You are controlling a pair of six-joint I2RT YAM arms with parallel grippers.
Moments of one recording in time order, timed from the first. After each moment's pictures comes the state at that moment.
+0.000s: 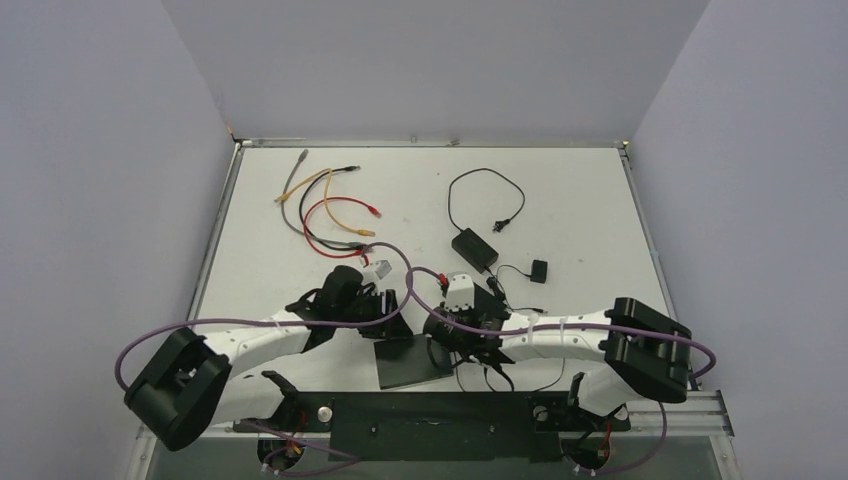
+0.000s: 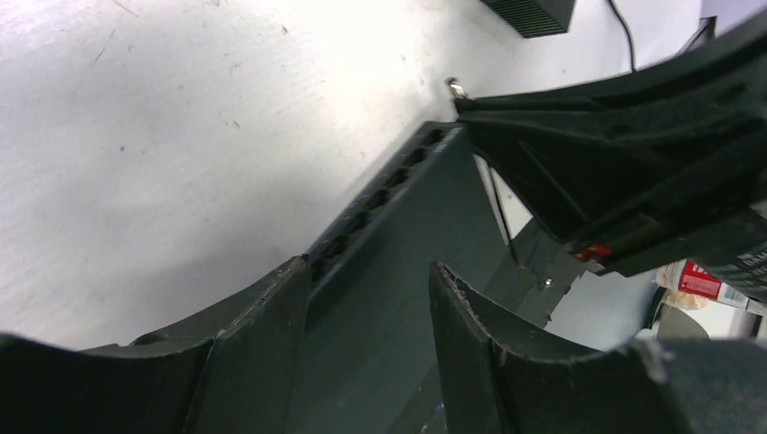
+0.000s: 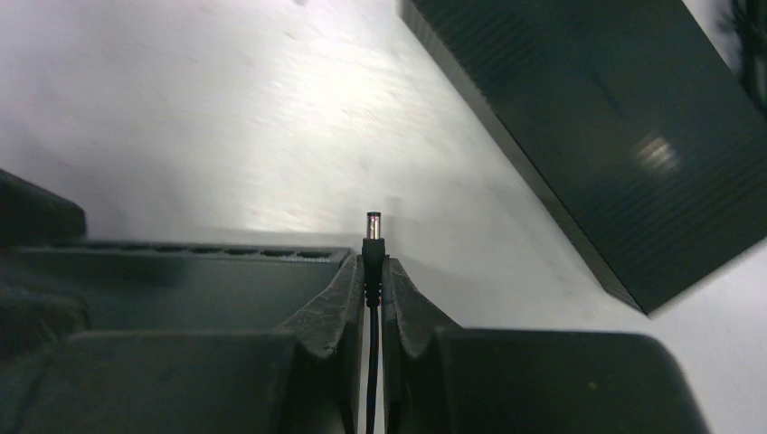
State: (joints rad) left arm -0.66 1.27 0.41 0.09 0.45 -0.67; right arm 1.21 1.45 0.67 -0.31 0.55 0.89
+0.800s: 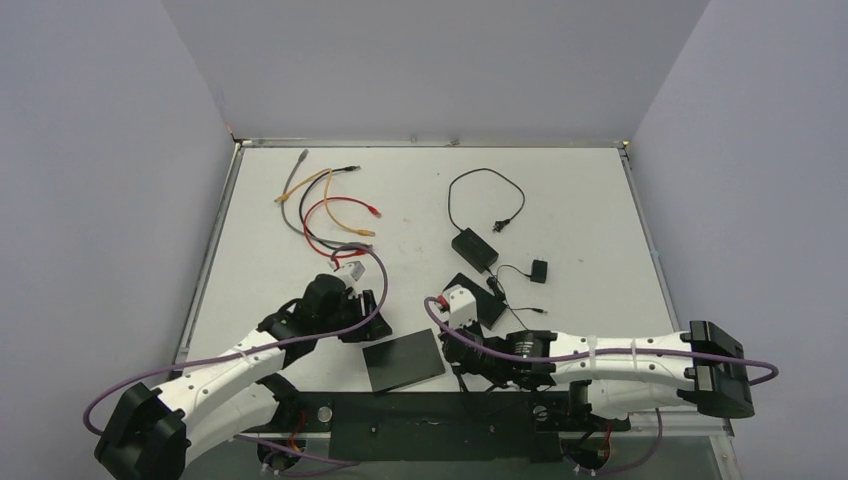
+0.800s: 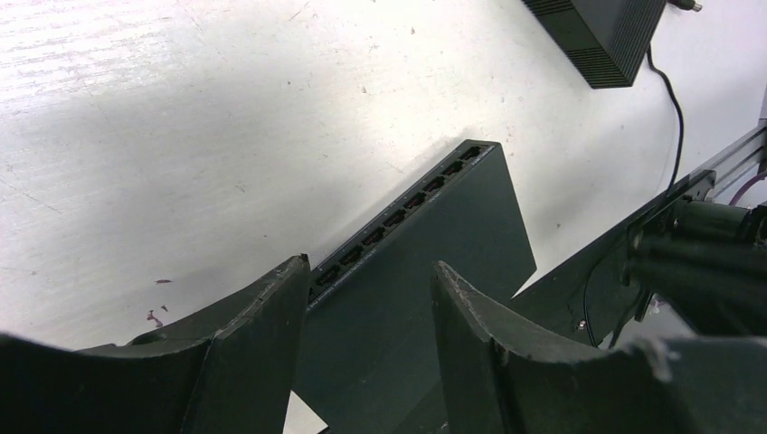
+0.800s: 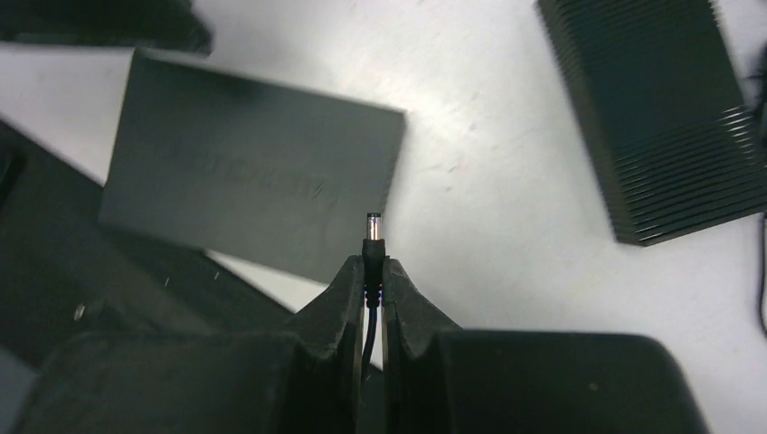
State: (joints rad) left arm -0.65 0.90 0.37 -0.23 0.20 -0.72; right arm 1.33 1.17 0.69 -0.42 0.50 0.69
